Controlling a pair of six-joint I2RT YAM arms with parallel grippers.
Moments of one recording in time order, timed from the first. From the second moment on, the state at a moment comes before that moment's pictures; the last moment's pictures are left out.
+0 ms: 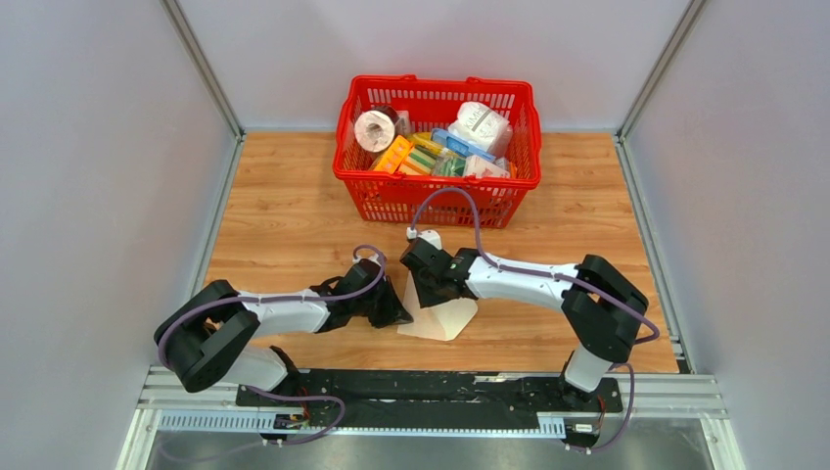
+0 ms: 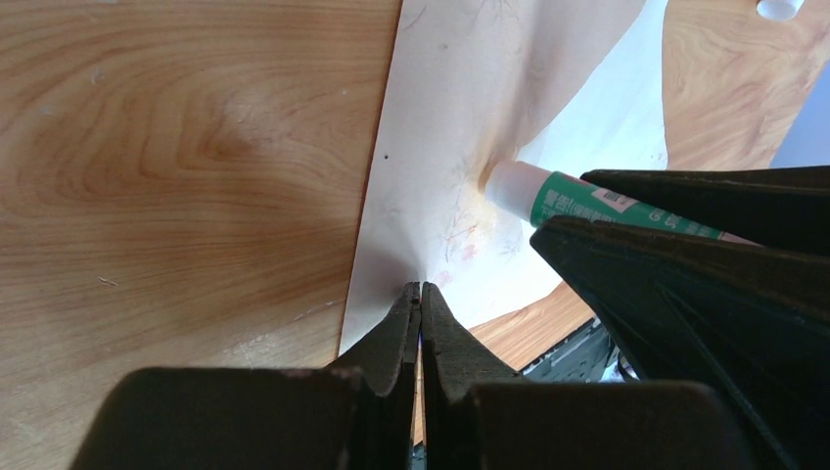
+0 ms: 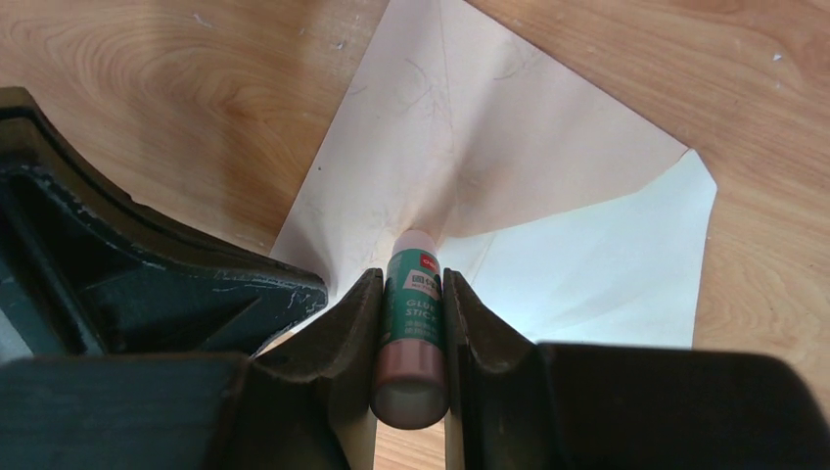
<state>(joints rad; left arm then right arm) -0.81 1.38 0.41 0.13 0.18 -1.09 1.02 1.69 1.09 -0.49 0.16 0.65</state>
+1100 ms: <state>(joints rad) -0.80 1.39 0.41 0.14 0.20 -1.09 1.09 1.78 1.18 -0.55 0.25 0.65</state>
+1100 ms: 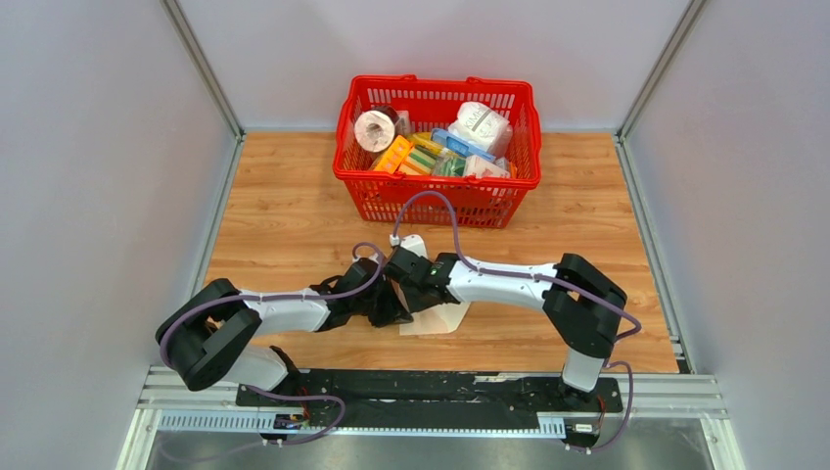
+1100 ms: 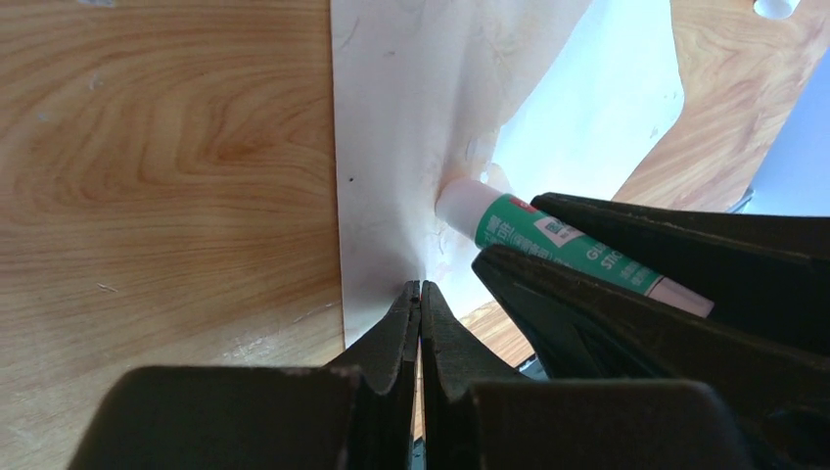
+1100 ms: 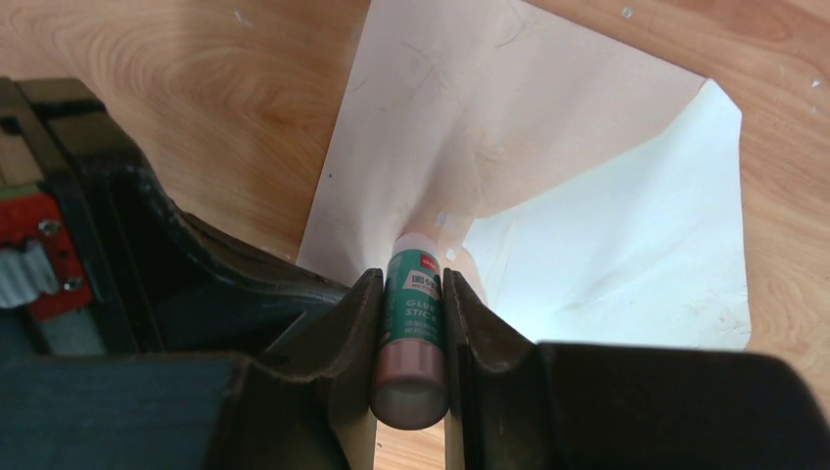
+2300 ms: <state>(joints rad) -0.78 1.38 0.42 0.12 0.20 -1.08 1.08 1.83 1.24 -0.56 0.30 0.63</state>
